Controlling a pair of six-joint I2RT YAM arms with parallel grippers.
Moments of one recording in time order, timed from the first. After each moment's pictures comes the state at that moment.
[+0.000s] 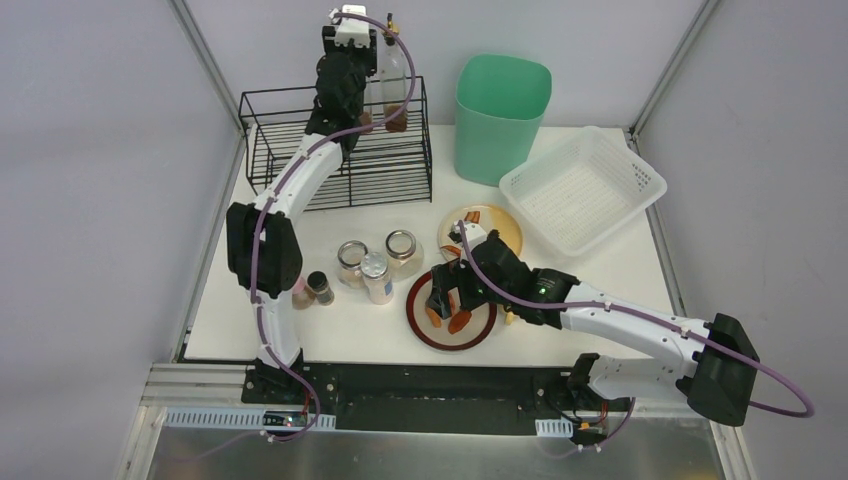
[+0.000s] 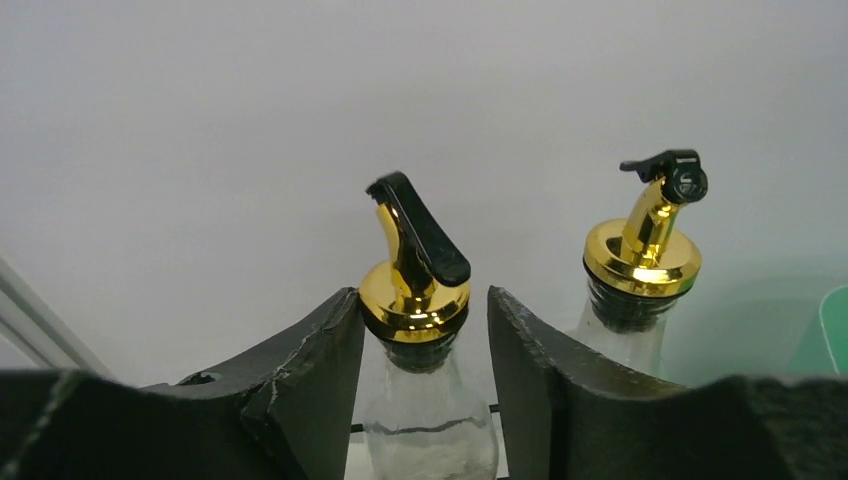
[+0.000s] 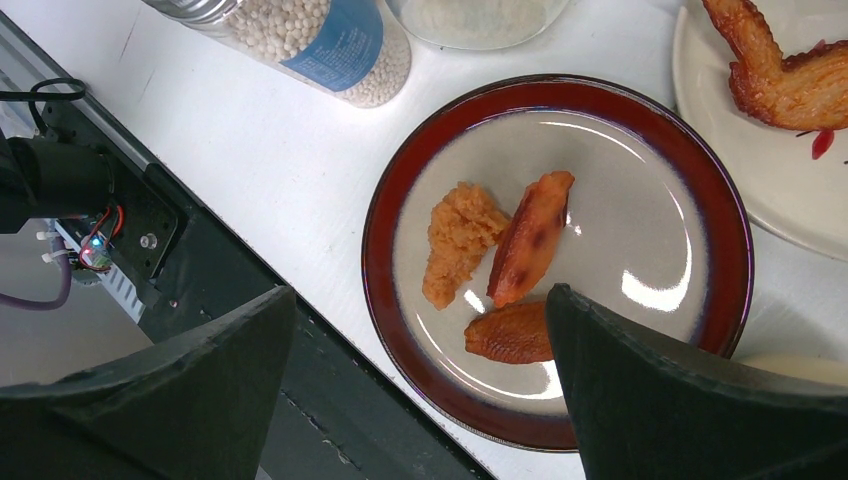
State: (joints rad) left arm -0.33 1.97 1.85 0.40 -0.35 0.20; right arm 1.04 1.14 0.79 -0.34 0.04 0.51
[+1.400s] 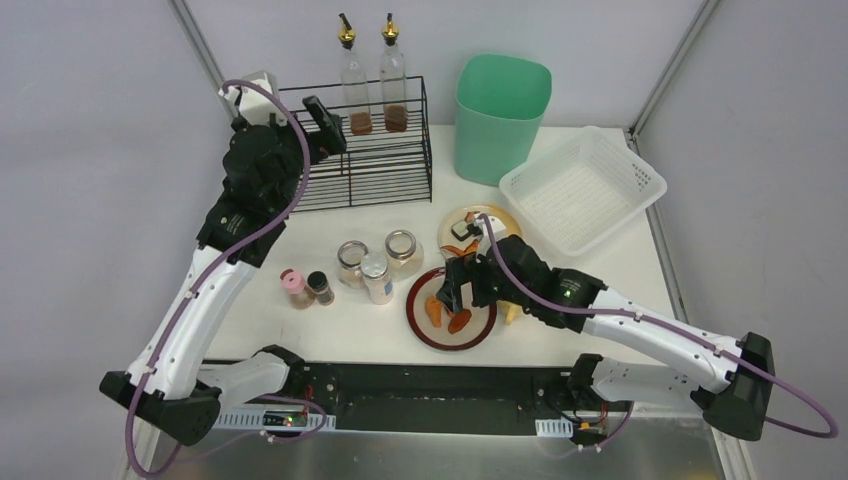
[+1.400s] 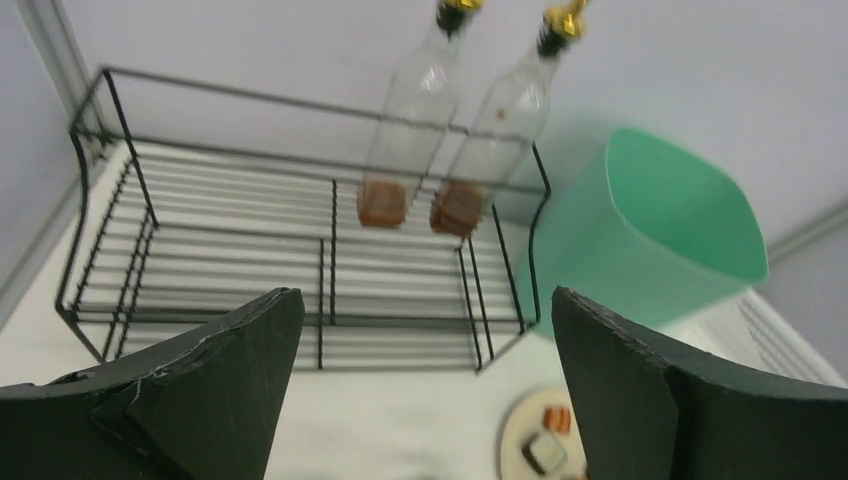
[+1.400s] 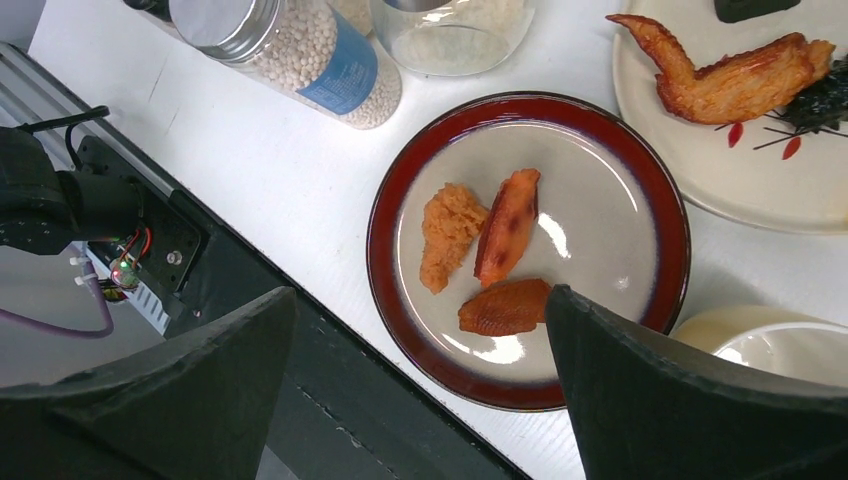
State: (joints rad) left arm -0.42 1.11 1.38 -0.24 -0.46 -0.29; right arm 1.04 1.03 0.84 -0.46 0.11 0.54
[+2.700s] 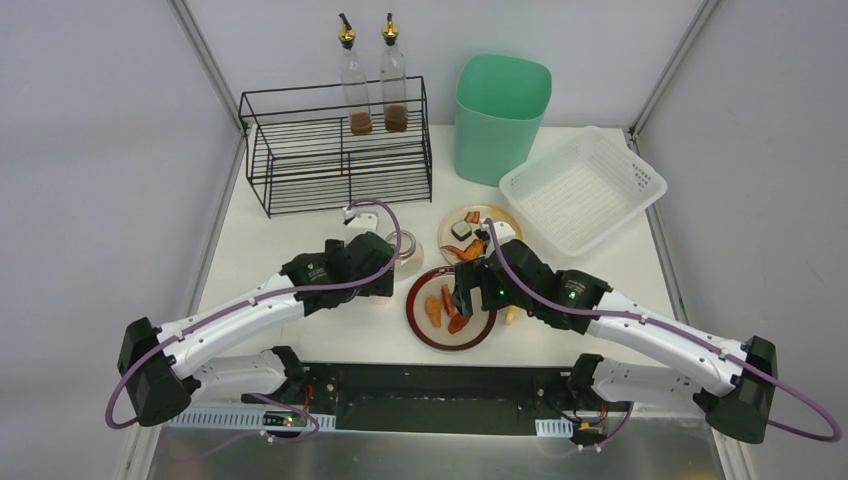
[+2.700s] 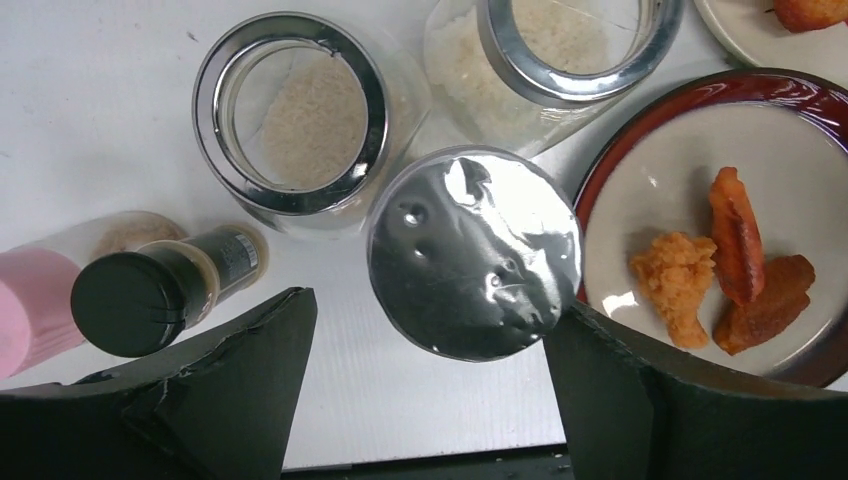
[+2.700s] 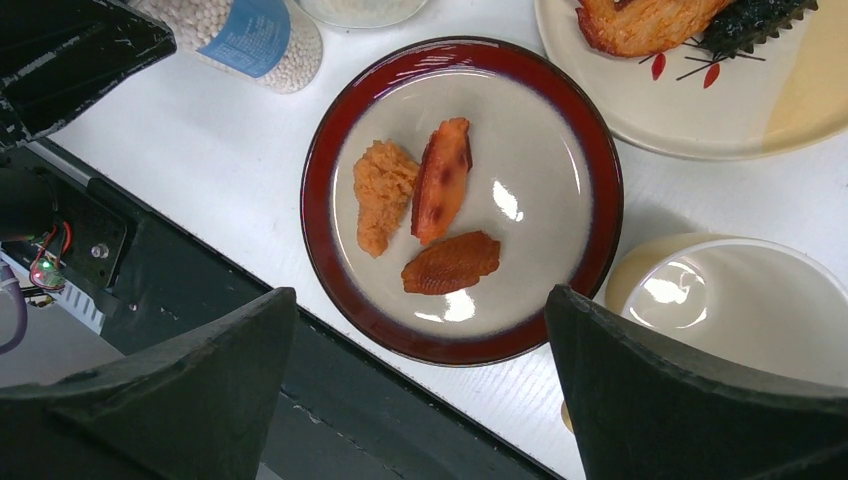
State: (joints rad) left arm -0.91 1.09 0.88 -0.77 -0.50 -0.66; right arm 1.04 1.00 0.85 -0.61 0.19 0.56
